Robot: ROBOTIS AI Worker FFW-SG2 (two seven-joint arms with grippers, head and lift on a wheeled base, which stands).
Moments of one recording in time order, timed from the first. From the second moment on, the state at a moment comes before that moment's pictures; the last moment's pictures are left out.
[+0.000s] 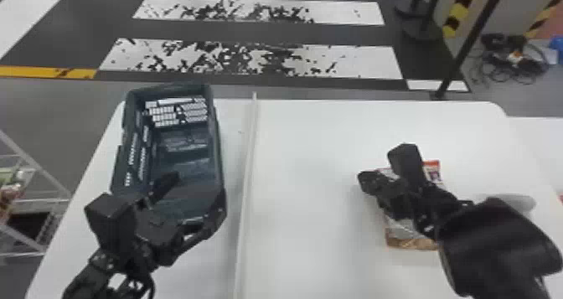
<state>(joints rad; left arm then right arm) 0.61 0.14 0.03 -2.07 0.06 0.14 -0.34 0.05 -0.23 0.17 -1.55 0.12 0.49 0.38</state>
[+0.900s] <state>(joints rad) 0.60 0.14 0.03 -2.05 0.07 0.14 -0.34 0.42 -0.23 -0.10 -1.92 0.00 0.58 0.44</state>
